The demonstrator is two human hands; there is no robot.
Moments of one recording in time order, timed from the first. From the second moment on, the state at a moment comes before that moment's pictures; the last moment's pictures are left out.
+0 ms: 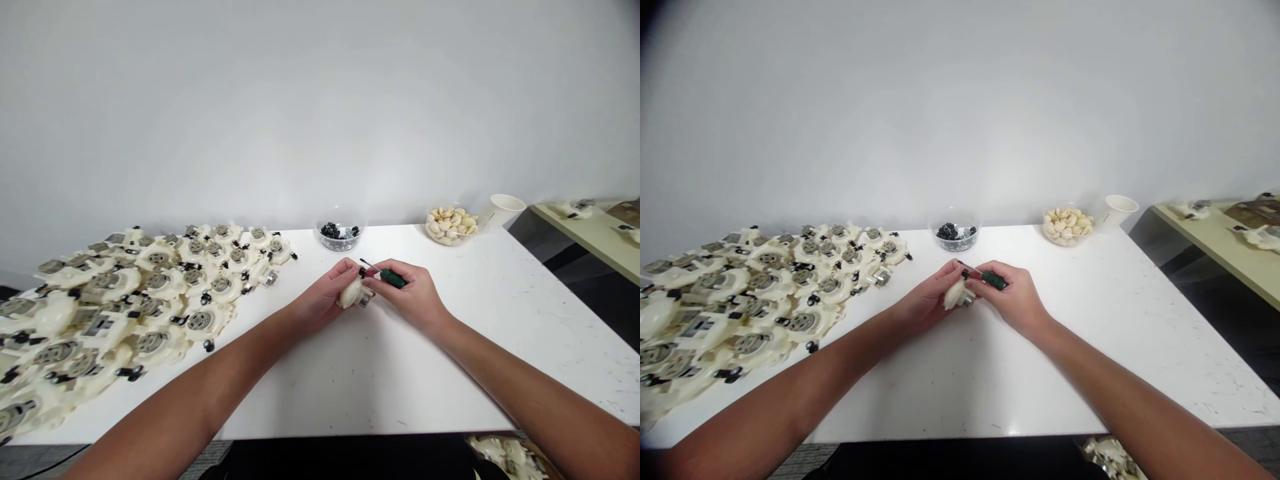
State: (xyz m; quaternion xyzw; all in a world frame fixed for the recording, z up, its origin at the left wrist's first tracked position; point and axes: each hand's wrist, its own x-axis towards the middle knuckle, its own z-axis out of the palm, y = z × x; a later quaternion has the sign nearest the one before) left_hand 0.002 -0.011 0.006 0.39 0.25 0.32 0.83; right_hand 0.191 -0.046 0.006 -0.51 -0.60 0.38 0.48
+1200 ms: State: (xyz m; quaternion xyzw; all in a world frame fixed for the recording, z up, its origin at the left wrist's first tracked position) left_hand -0.013 0.008 0.007 0.61 0.35 0.33 0.63; right_hand 0.196 -0.037 -0.007 -0.51 -0.64 0.36 0.44
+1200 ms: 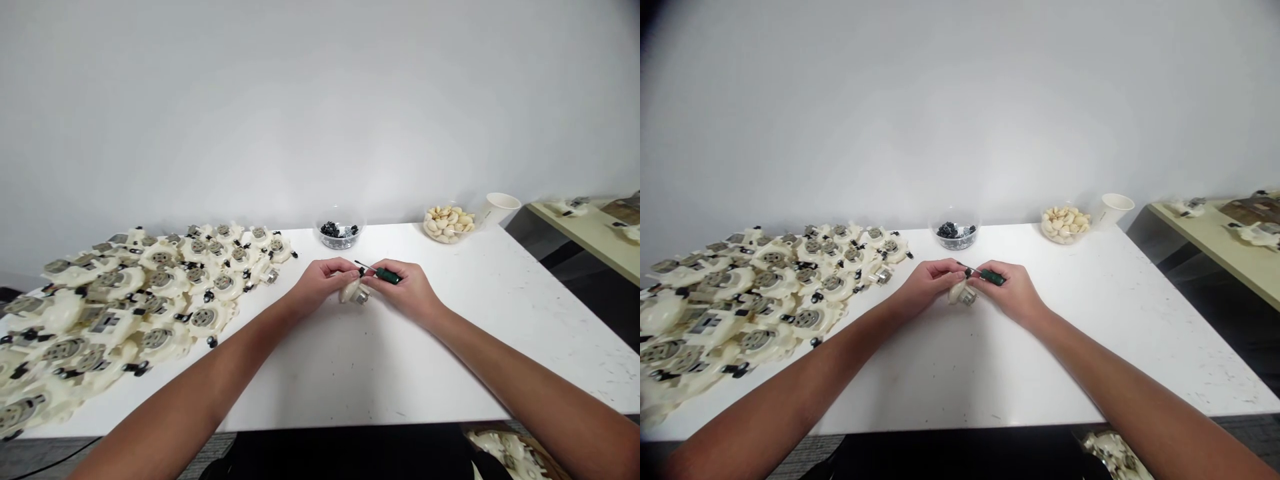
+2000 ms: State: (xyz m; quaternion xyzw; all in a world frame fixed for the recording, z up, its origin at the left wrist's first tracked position) left_hand -0.014 0.013 -0.005 0.50 0.36 0.38 0.69; right_hand 0.209 -0.036 0.010 -0.52 -0.65 0.33 0.45
